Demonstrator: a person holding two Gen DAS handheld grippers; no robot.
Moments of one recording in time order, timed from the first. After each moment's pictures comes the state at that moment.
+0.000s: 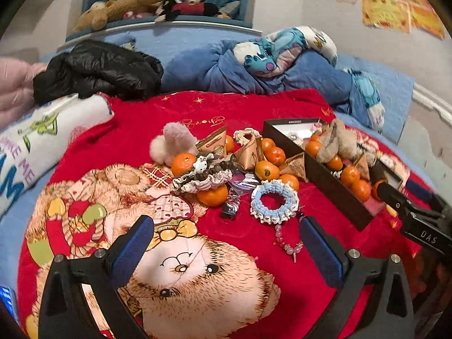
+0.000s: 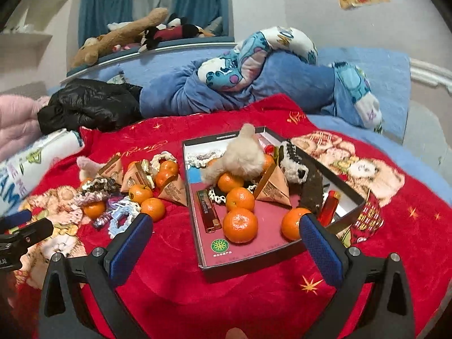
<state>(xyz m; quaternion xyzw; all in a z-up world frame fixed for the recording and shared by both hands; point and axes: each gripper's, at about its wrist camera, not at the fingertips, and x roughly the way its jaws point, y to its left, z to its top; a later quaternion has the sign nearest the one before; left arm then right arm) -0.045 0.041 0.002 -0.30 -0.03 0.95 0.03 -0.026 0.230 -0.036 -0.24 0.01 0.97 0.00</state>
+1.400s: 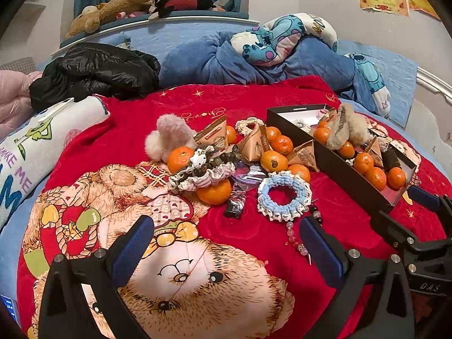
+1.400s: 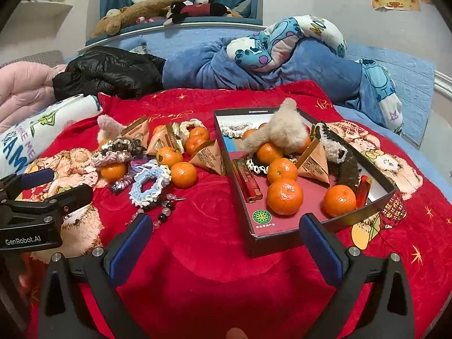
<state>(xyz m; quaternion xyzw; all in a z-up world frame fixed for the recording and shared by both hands) -0.063 0.046 -0.013 -0.32 -0.01 0.95 0.03 -0.026 0.190 -0.059 -0.29 -0.03 0.96 -0.04</state>
